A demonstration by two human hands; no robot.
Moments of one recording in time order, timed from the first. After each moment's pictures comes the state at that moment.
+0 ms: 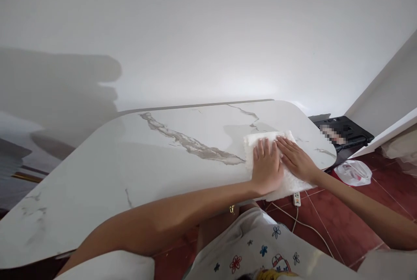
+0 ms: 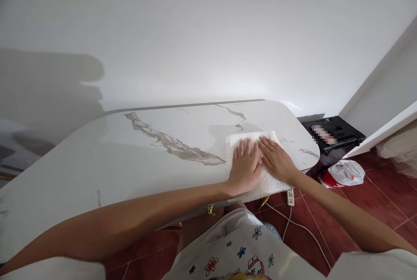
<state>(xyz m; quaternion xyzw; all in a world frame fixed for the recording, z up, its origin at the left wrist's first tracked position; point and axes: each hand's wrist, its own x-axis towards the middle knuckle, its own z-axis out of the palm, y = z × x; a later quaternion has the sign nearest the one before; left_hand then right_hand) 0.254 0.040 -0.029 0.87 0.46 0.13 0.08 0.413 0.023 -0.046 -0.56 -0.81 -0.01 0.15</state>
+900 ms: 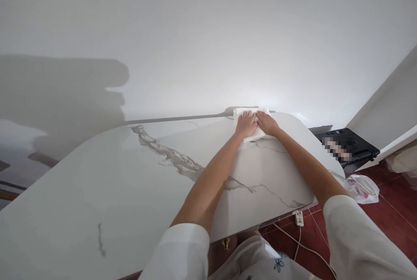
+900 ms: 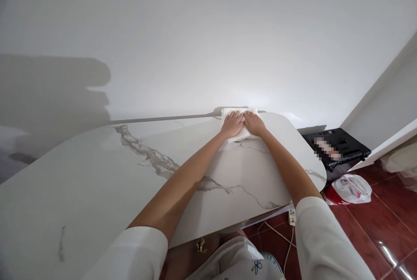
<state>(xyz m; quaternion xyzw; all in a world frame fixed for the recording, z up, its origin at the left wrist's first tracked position) 0.269 0.290 -0.038 0.87 0.48 0.15 0.05 0.415 0.286 -0.050 -0.59 -0.79 -0.05 0.14</state>
